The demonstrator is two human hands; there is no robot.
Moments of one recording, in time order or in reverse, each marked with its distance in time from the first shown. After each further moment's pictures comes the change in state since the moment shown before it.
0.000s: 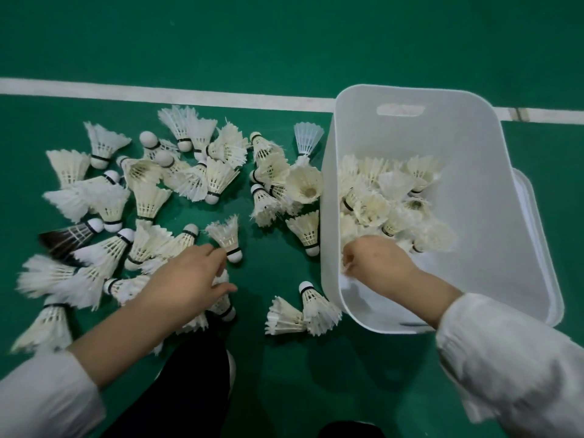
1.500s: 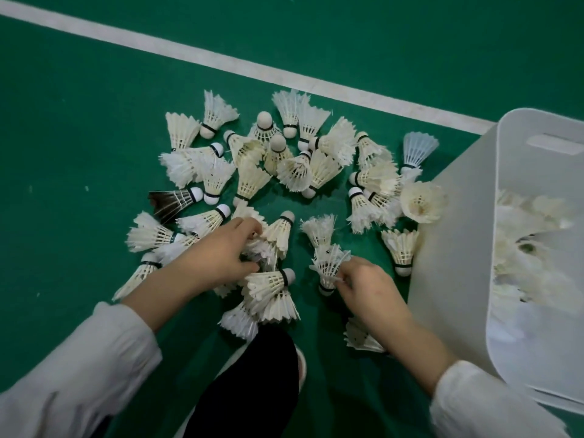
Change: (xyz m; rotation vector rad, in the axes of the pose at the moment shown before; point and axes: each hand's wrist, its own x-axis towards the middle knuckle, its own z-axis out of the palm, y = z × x) left_hand -0.015 -0.112 0.007 -0.393 -0.028 -0.181; right_hand 0.028 -0.143 0.039 0.198 0.124 -0.138
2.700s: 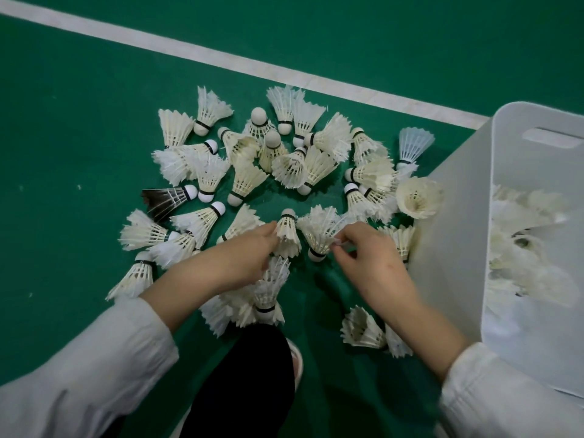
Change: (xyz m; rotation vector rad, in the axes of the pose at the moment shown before) left_hand 0.011 0.036 0.006 0.161 -0.244 0.080; right_hand 0.007 -0.014 -0.032 0.217 0.190 -0.027
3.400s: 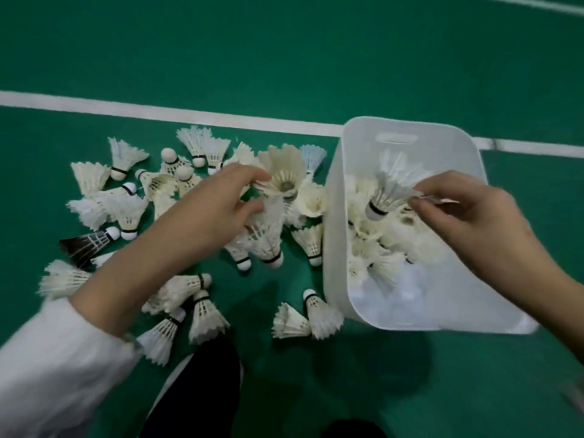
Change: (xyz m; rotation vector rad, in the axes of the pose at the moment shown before) left_hand -0.040 0.144 -0.085 -0.257 0.443 0.185; right_hand -0.096 0.058 -0.195 0.123 0.309 0.043
